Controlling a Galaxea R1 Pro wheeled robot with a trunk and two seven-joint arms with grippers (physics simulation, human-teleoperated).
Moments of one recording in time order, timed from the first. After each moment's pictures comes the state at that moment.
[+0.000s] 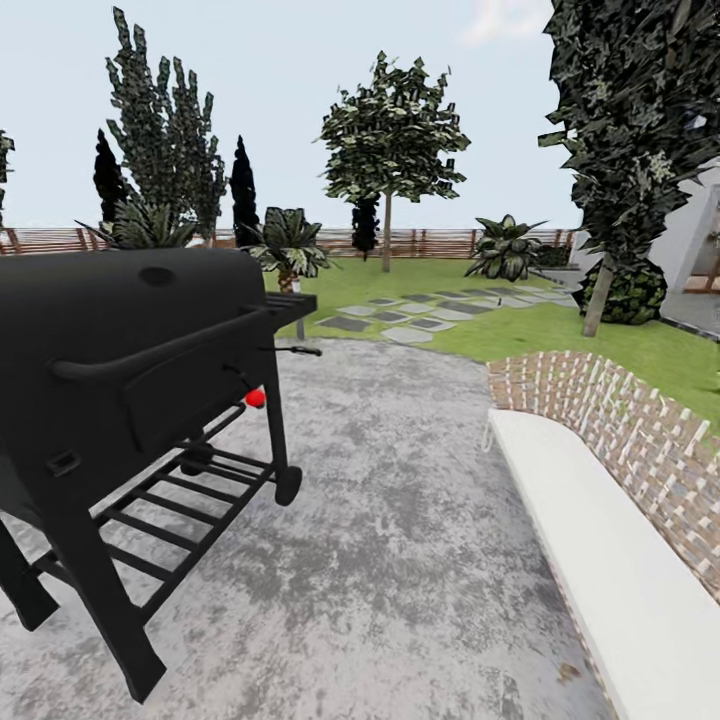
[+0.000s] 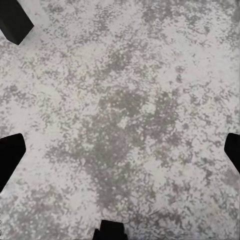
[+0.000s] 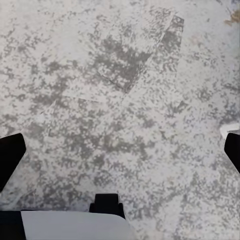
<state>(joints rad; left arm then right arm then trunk) 0.10 0.05 0.02 -0.63 0.18 -0.20 0.00 0.01 -0.05 0.00 -0.47 0.00 -0.15 0.00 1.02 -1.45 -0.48</state>
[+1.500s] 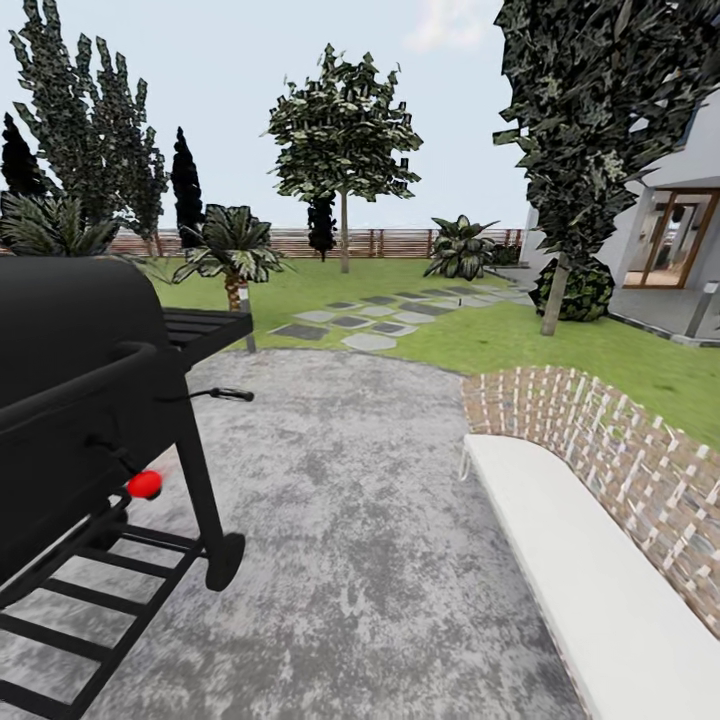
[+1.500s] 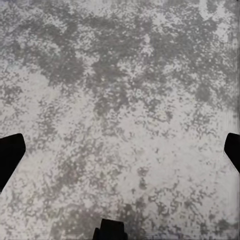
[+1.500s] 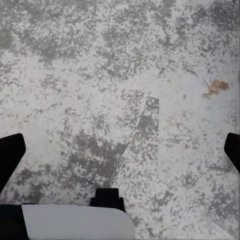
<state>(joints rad) 0.10 0.05 0.02 -0.63 0.18 -0.20 0.00 0.01 -0.05 0.01 -0.45 0.00 -0.15 0.00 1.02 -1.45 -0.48</state>
